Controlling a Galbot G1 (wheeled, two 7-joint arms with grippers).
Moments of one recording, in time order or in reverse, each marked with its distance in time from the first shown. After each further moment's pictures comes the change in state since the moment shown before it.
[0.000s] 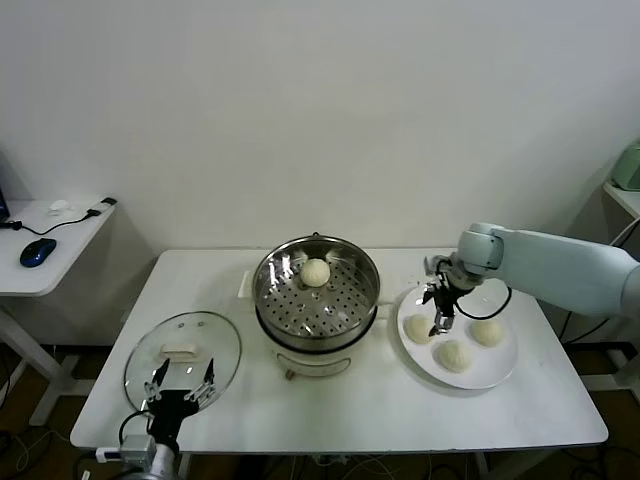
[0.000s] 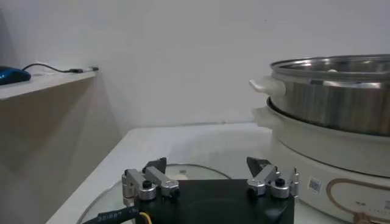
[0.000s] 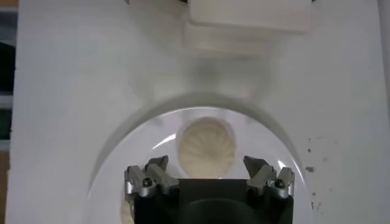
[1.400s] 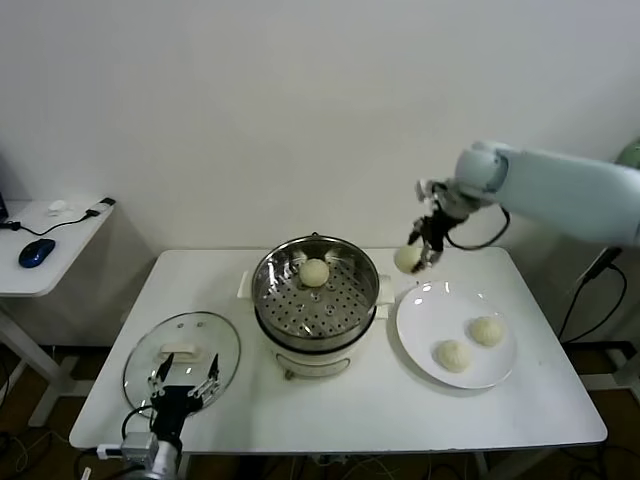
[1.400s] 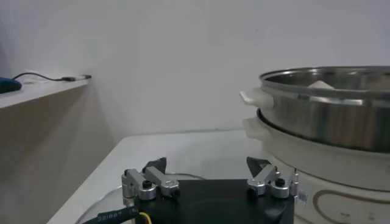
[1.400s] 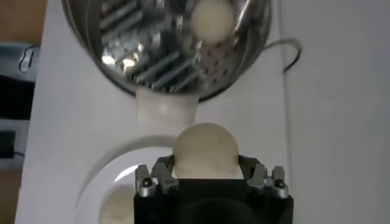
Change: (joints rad) left arm 0.002 0.001 0.013 -0.053 0.003 0.025 0.001; right arm 0.489 0.128 -0.108 0.093 0.304 -0.003 -0.152
